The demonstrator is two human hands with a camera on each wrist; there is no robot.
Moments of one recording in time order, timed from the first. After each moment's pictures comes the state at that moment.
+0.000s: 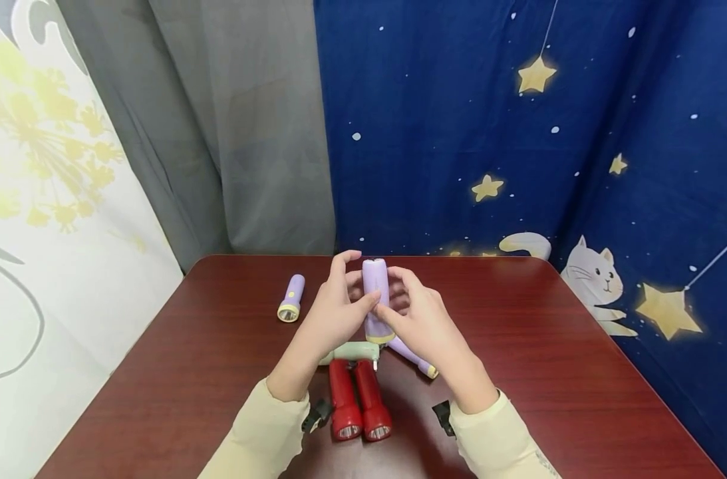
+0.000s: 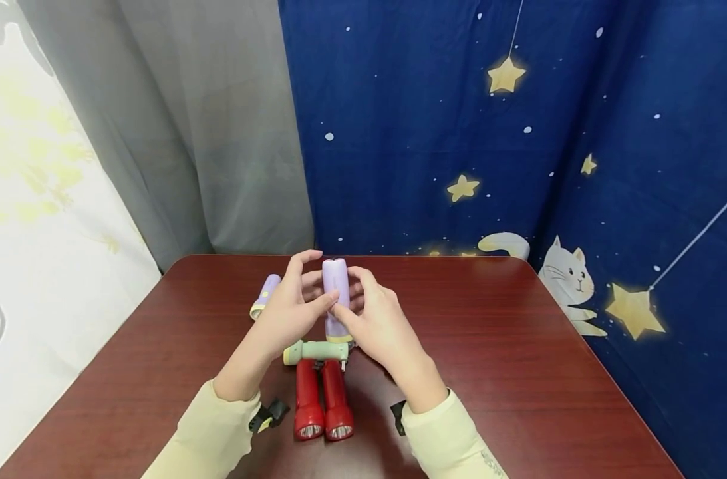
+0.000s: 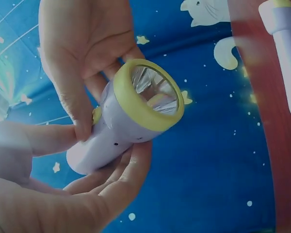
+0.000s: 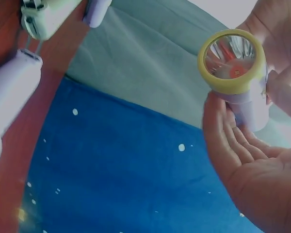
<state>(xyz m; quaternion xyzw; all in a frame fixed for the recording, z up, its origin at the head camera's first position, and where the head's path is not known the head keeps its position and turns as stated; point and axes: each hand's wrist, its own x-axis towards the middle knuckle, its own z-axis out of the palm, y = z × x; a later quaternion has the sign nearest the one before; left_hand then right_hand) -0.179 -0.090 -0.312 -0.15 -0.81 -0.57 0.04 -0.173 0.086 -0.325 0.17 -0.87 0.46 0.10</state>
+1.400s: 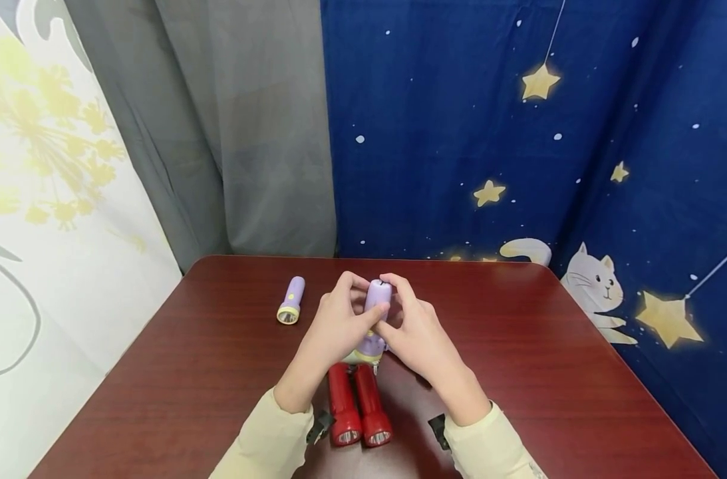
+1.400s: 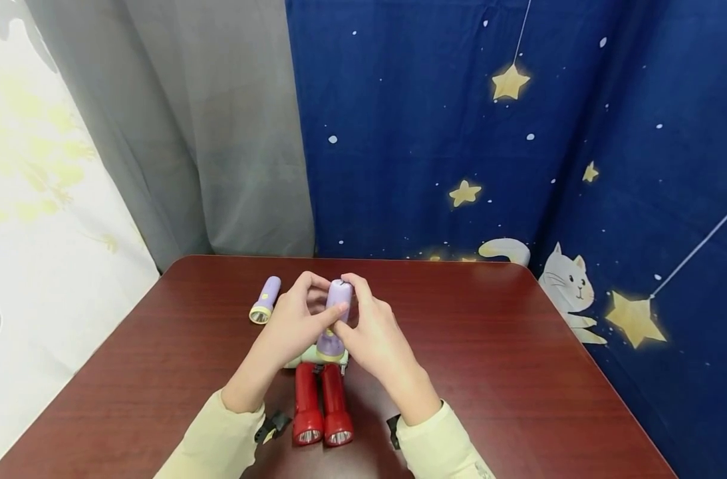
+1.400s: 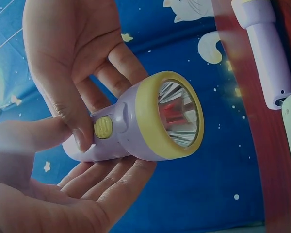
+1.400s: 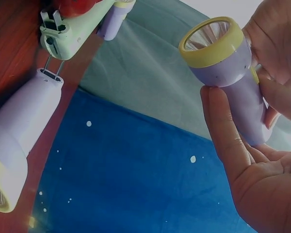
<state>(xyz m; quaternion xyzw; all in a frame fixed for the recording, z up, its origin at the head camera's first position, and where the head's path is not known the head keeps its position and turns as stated) -0.177 -0.087 -0.332 -0.13 -0.83 -0.54 0.08 -0.172 0.079 -0.343 0.20 -0.88 0.41 0.14</state>
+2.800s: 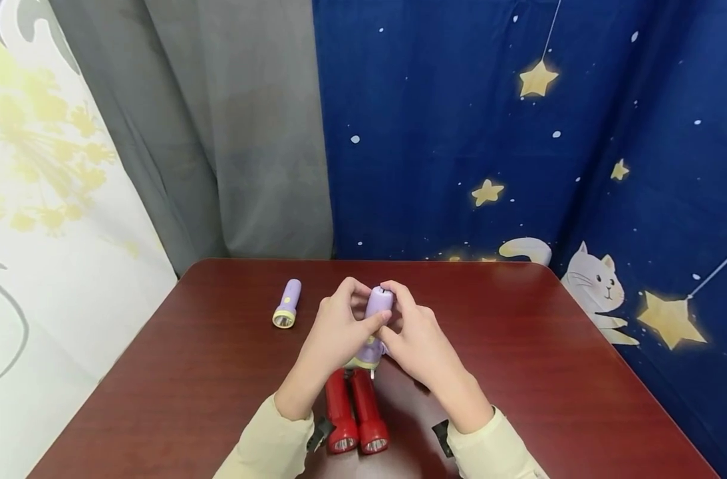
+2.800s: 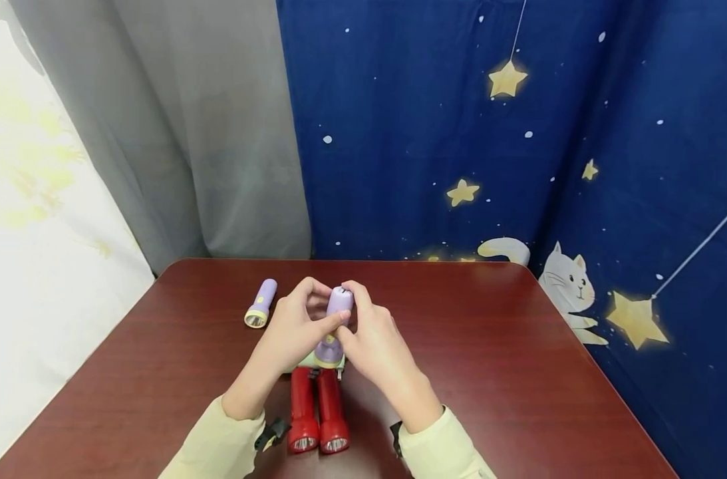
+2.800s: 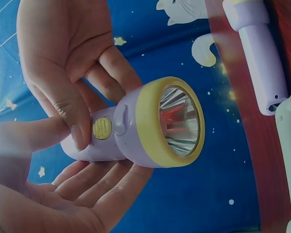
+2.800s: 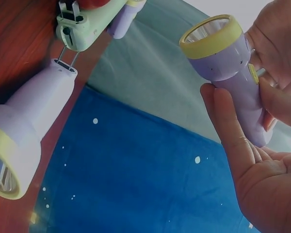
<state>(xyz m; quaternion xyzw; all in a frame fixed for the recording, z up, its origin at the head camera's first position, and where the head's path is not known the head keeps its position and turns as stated) -0.179 -0.078 -0.340 -0.14 -0.83 -0.54 0.10 -0.172 0.087 -0.351 0.21 -0.88 0.41 0.15</state>
